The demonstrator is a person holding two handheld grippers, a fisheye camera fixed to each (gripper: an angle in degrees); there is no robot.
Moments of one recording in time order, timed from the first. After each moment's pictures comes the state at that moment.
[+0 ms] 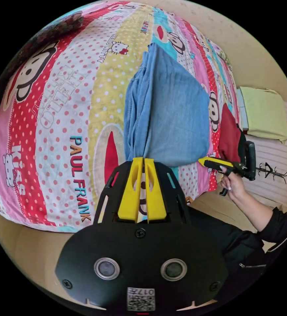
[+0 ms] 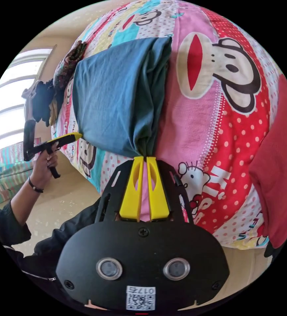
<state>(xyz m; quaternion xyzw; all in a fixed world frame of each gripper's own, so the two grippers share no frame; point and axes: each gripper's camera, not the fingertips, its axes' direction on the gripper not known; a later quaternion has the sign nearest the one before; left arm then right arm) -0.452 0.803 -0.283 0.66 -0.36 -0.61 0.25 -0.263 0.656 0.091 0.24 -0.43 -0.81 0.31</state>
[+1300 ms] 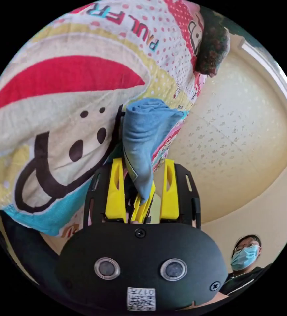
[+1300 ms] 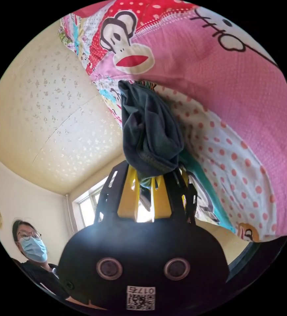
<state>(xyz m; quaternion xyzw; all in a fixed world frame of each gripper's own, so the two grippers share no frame) -0.340 0.907 -0.242 0.99 -0.02 -0.11 -0.04 -0.323 0.575 0.033 -0.34 -0.77 -0.50 0.20</state>
